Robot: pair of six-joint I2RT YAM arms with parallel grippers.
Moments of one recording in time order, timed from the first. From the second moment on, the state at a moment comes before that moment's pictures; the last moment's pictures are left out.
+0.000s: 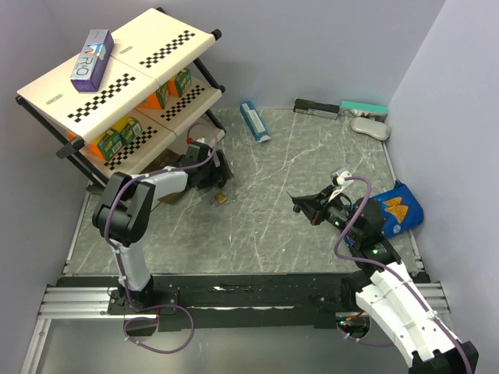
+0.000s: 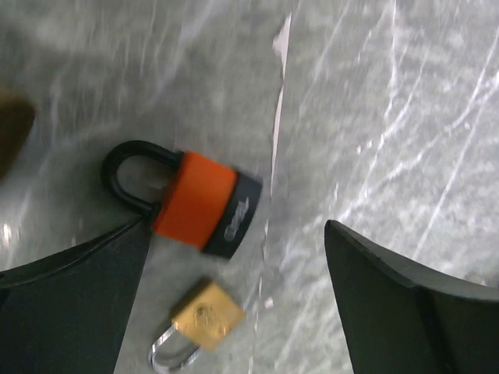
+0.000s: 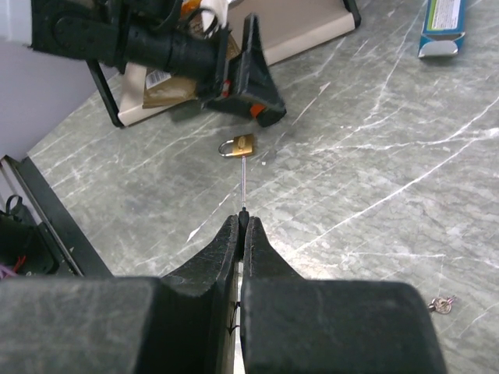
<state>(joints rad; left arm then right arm) -0.40 1.85 1.08 -0.02 0.08 -0.69 0.34 0.55 0.44 0.01 -0.41 0.28</state>
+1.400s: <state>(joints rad) -0.55 2.01 1.32 -0.22 -0.31 -0.46 0.33 0.60 0.43 0.02 -0.43 0.28</state>
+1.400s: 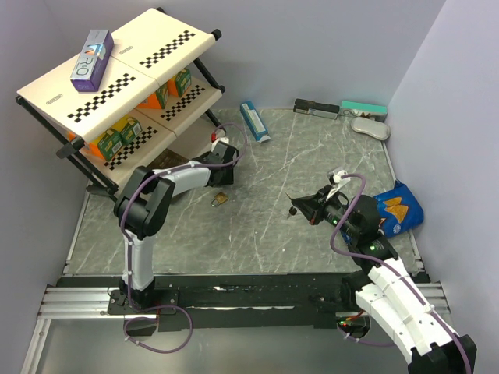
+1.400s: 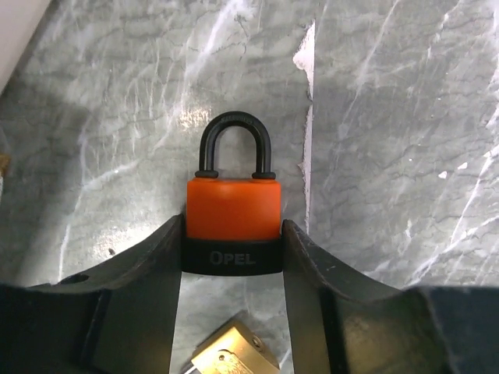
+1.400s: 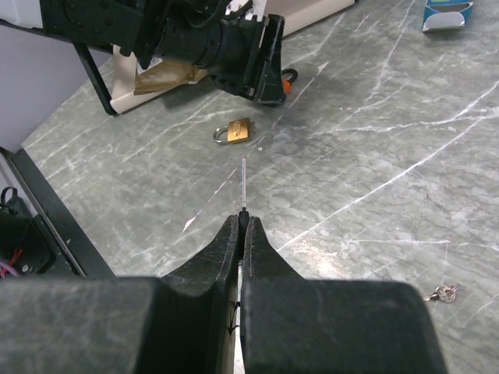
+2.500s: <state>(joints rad) -0.62 1.49 0.88 0.25 0.10 -1.01 0.51 0.71 0.39 0.16 -0.25 0.36</state>
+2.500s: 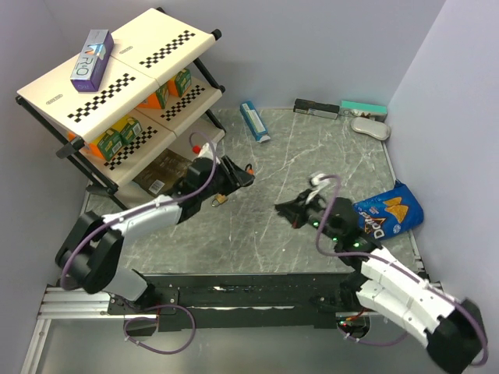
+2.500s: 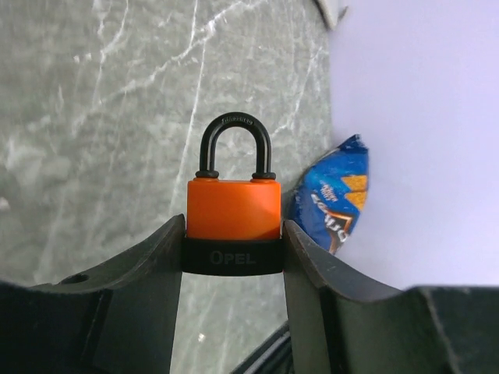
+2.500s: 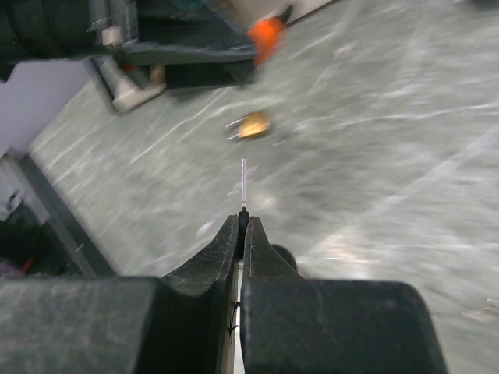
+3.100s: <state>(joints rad) -0.72 1.27 0.55 0.41 -0.22 -1.27 0.90 1.14 0.60 0.21 0.19 0.51</state>
